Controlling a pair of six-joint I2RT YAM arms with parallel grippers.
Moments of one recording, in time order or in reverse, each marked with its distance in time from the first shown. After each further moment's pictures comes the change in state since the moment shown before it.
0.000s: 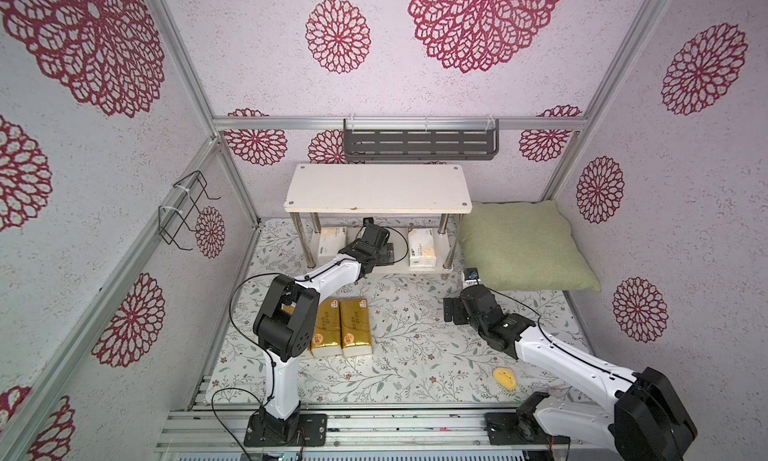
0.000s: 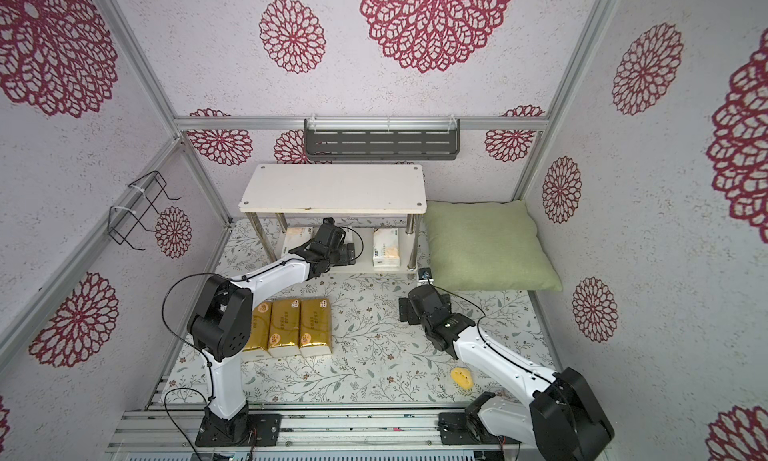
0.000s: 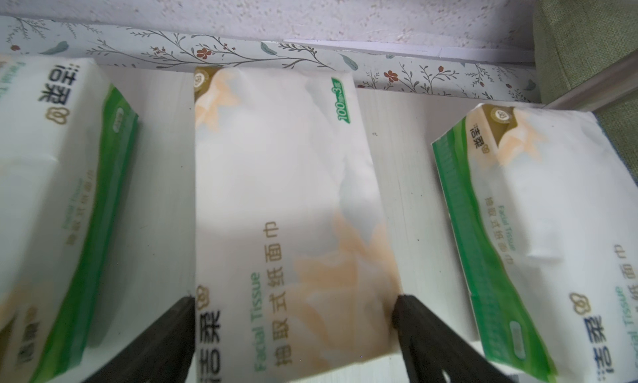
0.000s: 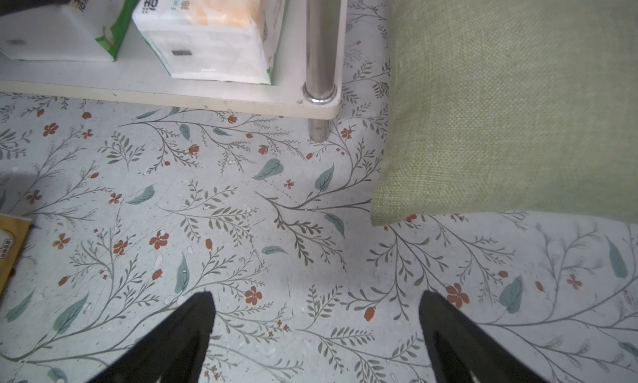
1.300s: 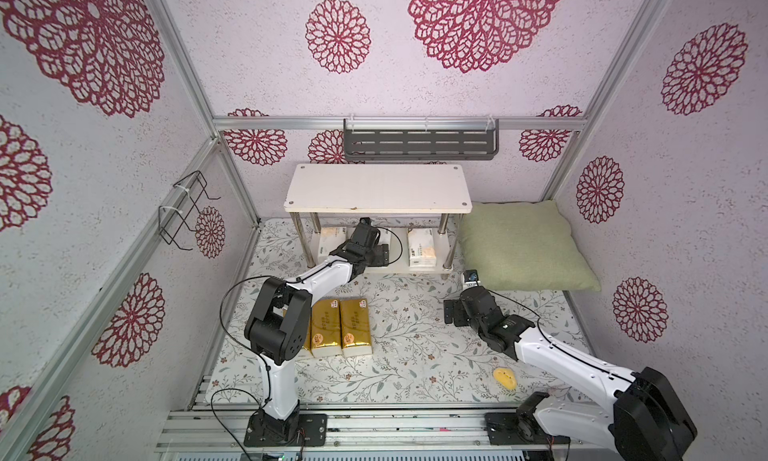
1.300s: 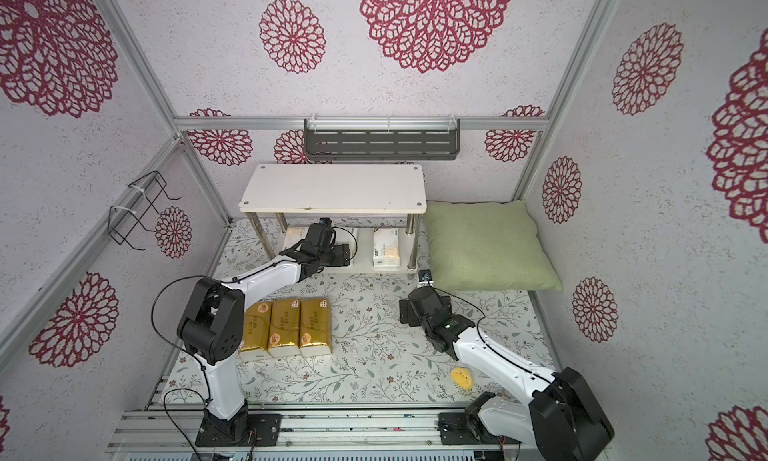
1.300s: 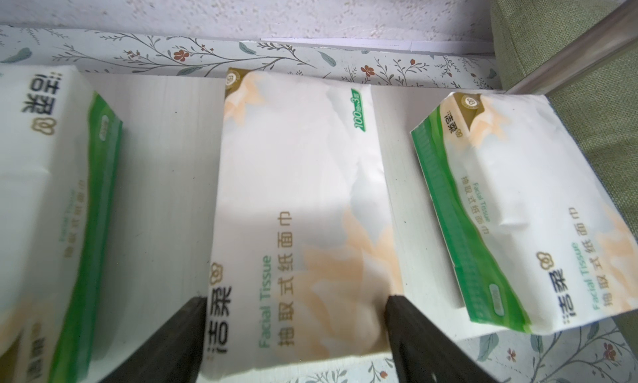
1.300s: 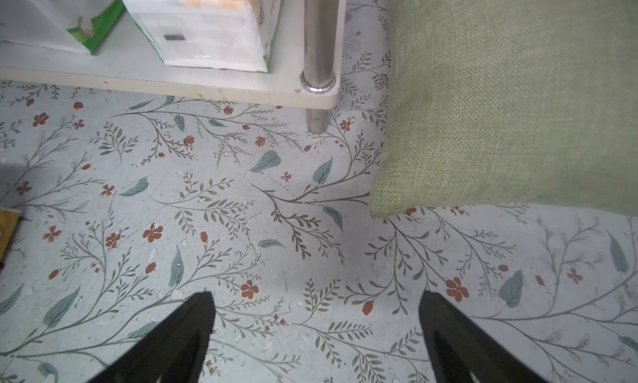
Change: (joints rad) left arm 0.051 -0.052 -0.068 0.052 0.122 0.071; right arm 0.002 0.000 -0.008 0.000 0.000 0.000
